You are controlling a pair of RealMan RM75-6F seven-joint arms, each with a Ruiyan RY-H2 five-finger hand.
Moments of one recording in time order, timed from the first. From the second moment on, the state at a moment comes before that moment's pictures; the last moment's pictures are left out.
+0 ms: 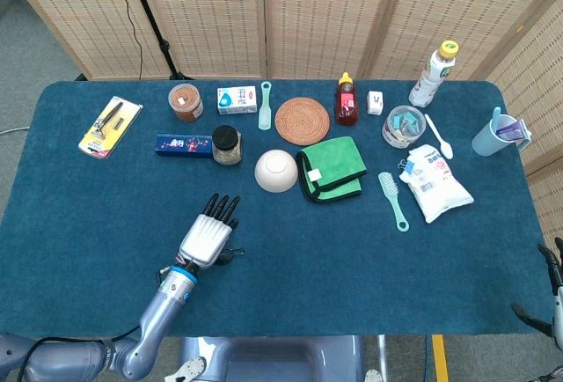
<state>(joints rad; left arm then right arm) -0.64 -1.75 -0.09 -1.55 1.14 1.13 0.84 -0.10 -1.11 0.06 -1.58 -1.47 1.61 0.04</state>
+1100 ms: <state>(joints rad) -0.64 -1.43 0.07 -1.63 1.37 0.99 0.66 -0.09 -1.11 0.05 -1.62 -1.49 1.60 0.00</state>
